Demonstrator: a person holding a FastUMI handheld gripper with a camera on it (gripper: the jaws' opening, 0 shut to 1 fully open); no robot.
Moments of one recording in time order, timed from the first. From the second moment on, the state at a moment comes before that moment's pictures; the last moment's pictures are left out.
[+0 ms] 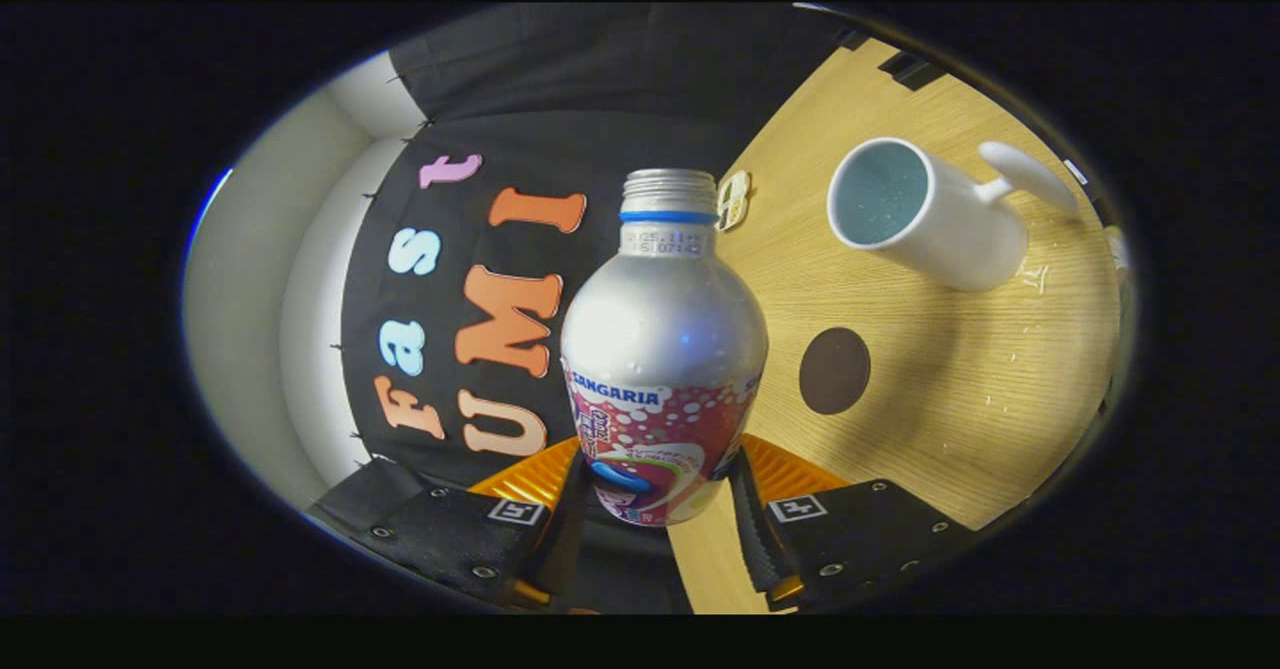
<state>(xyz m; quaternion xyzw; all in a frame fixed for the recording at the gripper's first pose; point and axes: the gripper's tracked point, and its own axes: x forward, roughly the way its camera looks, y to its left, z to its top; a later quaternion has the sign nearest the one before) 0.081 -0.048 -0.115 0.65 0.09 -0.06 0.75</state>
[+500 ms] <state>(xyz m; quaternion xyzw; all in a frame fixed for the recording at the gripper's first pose) 0.080 -0.056 -0.110 0.71 0.07 -0.07 0.70</state>
